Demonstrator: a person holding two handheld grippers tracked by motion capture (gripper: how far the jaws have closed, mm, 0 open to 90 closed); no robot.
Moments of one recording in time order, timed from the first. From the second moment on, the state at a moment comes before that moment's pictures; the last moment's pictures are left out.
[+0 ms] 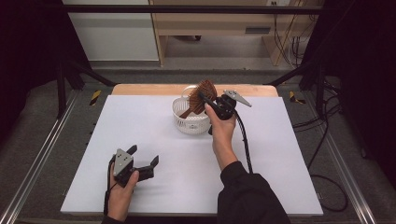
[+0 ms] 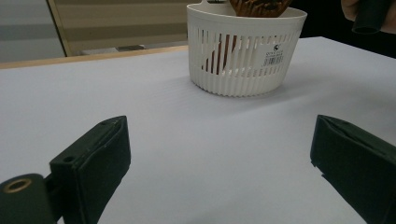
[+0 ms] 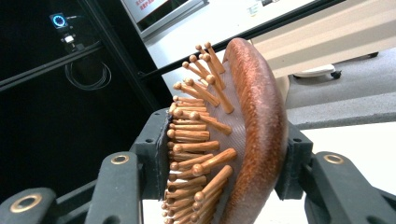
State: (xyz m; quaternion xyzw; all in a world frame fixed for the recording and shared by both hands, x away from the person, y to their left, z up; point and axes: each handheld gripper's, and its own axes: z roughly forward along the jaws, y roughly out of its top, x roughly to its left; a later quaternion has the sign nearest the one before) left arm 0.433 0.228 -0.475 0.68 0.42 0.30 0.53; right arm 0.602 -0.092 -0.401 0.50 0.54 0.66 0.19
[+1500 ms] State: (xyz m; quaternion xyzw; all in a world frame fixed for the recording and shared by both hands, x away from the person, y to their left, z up) left arm 0.434 0.228 -0.476 0.68 0.42 0.29 0.53; right arm 0.604 -0.108 -0.411 0.51 0.54 0.64 0.18
